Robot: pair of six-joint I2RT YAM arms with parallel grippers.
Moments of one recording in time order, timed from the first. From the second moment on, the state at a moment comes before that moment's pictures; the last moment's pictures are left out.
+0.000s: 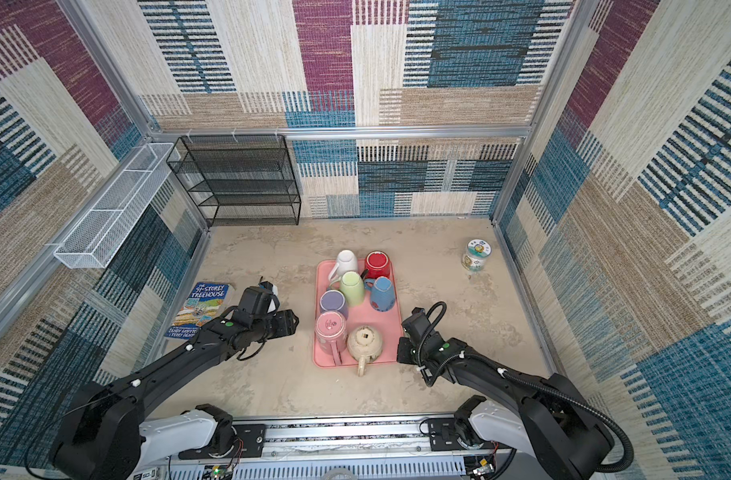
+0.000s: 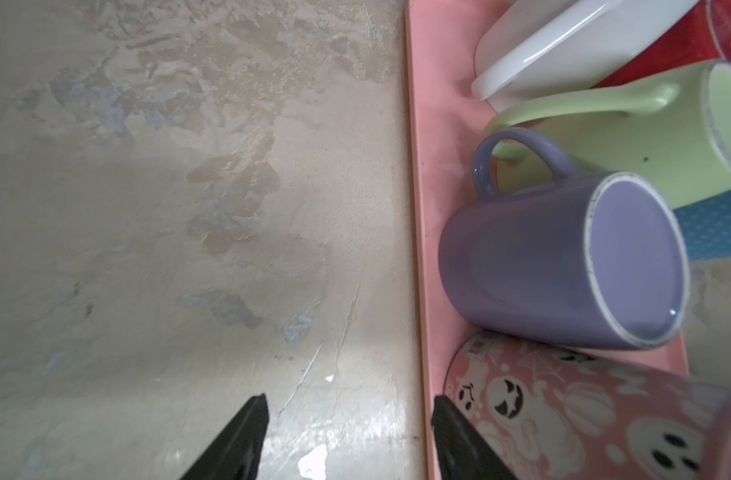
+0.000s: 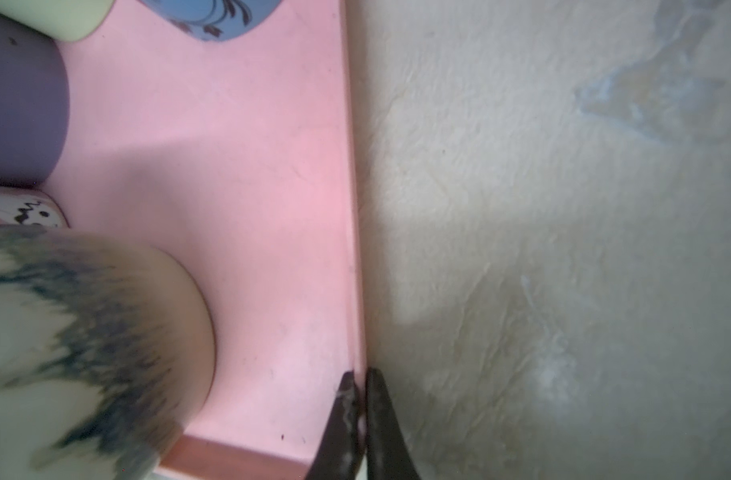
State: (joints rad) left arm -0.42 1.24 0.66 -0.35 0.02 -0.53; right arm 0.61 1.11 0.39 -0.30 0.00 0.71
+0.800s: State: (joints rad) left arm -0.48 1.78 1.03 -0.23 0.03 -0.49; right arm 0.66 0.92 0.37 -0.41 0.01 0.82
